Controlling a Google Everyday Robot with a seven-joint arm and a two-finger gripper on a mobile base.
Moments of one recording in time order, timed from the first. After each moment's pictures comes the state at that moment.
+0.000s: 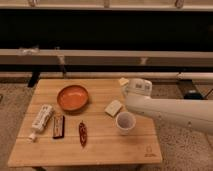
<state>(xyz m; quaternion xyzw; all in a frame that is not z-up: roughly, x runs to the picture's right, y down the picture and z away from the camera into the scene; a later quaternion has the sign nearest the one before) 0.121 0.008 0.754 0.03 0.02 -0.27 0.96</state>
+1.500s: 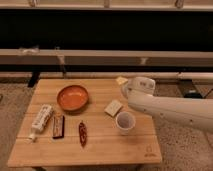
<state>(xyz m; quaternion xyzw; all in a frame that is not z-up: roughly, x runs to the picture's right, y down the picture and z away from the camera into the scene) 0.094 -0.003 0.760 0.05 -0.05 -0.32 0.94</state>
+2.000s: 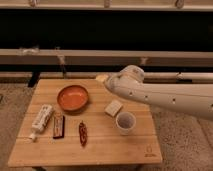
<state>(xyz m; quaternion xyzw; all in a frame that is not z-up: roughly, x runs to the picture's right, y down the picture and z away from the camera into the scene) -0.010 -0.006 0.746 0.06 -0.17 -0.49 0.85</state>
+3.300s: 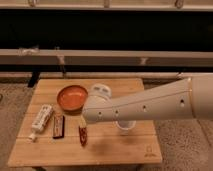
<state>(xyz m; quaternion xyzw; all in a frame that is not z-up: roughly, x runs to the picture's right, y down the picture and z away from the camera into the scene) -0.069 0.164 0.713 -0.08 -0.22 -0.82 0.52</state>
